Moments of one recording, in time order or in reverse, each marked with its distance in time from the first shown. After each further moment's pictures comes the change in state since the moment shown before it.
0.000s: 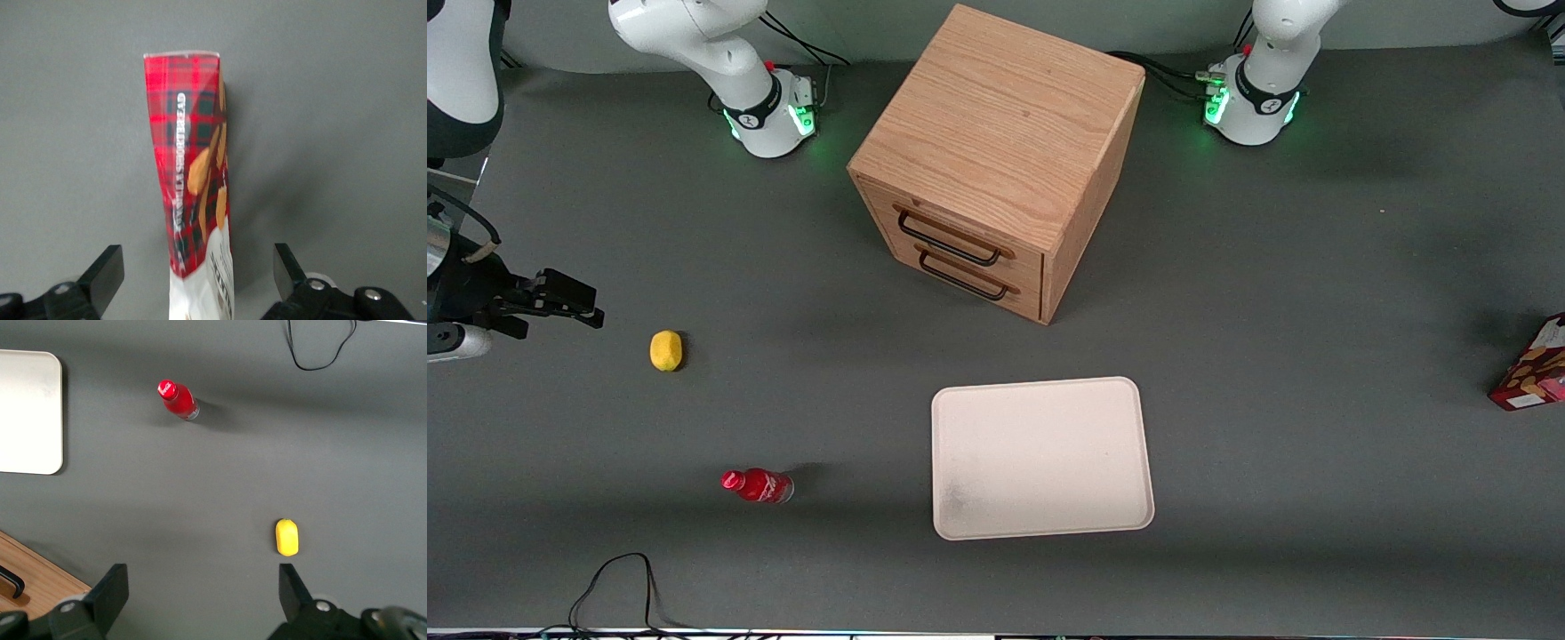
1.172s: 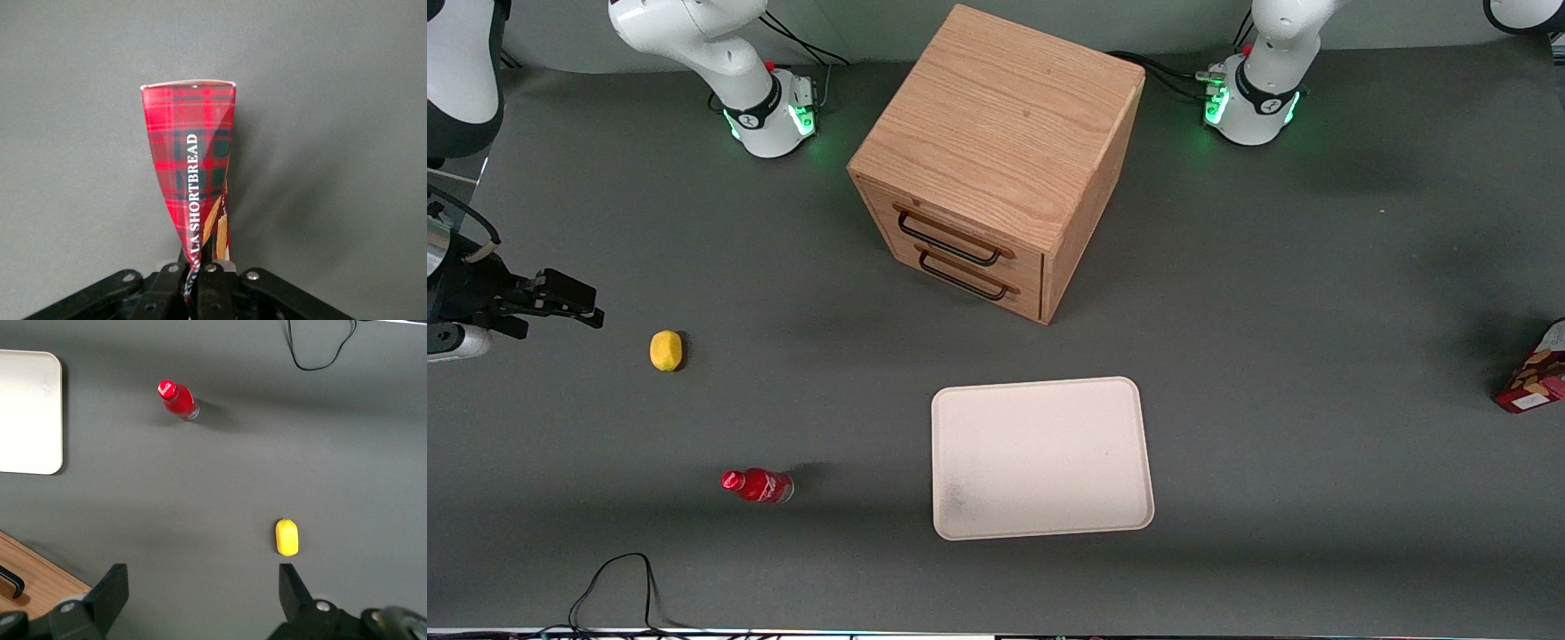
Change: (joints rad) arm -0.019 0.045 0.002 0.022 -0.005 0.043 0.001
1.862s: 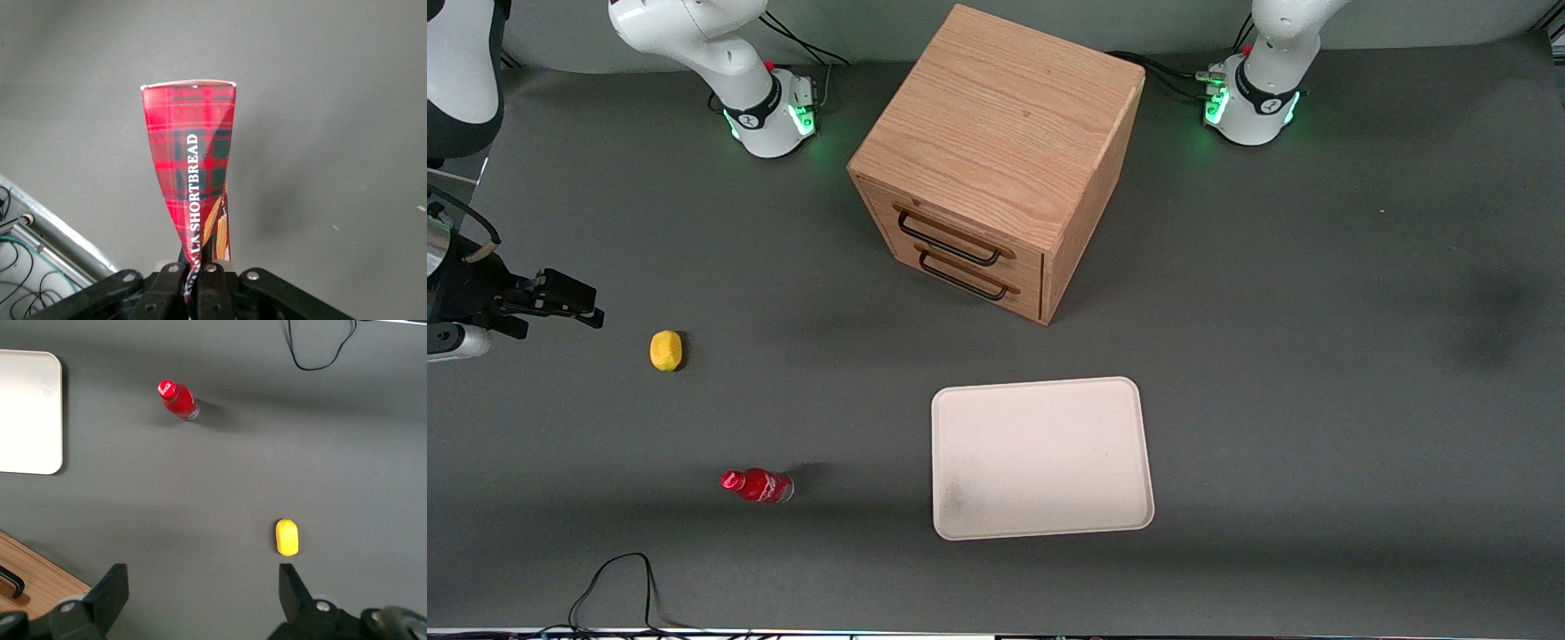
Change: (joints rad) arm 0.004 -0.266 0.017 0.172 0.031 -0.471 -0.002
